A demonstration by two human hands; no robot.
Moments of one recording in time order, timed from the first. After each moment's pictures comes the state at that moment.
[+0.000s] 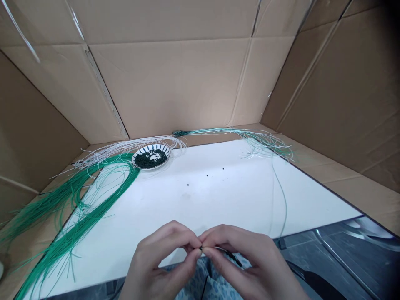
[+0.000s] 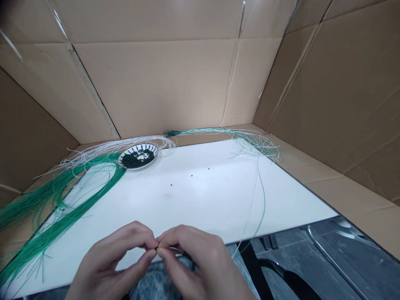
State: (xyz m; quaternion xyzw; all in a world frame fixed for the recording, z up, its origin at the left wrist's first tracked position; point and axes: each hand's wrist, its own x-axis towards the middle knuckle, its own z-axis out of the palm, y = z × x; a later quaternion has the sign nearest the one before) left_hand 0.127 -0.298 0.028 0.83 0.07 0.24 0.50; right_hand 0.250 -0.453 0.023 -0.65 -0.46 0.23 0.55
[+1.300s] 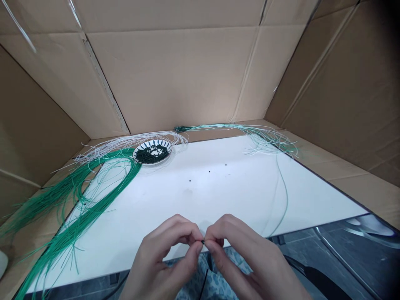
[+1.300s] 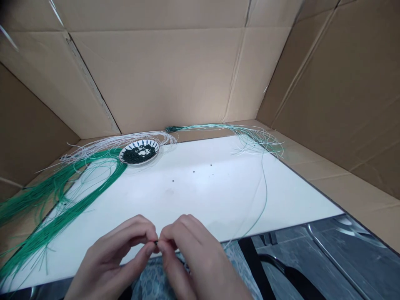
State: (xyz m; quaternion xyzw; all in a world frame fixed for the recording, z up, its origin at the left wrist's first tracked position) left_hand 0.125 -0.297 0.026 0.80 0.11 0.19 0.56; right_hand 0.243 -0.453 0.026 -0.70 -0.53 0.11 0.47
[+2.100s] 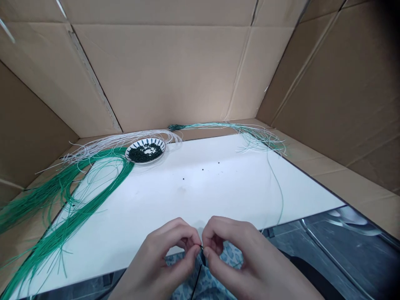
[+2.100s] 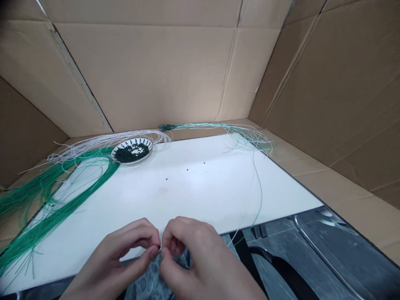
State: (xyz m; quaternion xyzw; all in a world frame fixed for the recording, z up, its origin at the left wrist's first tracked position) left_hand 0.128 -0.295 0.018 0.82 0.10 0.06 0.56; right_hand 0.249 -0.452 0.044 -0.76 -0.43 0.27 0.40
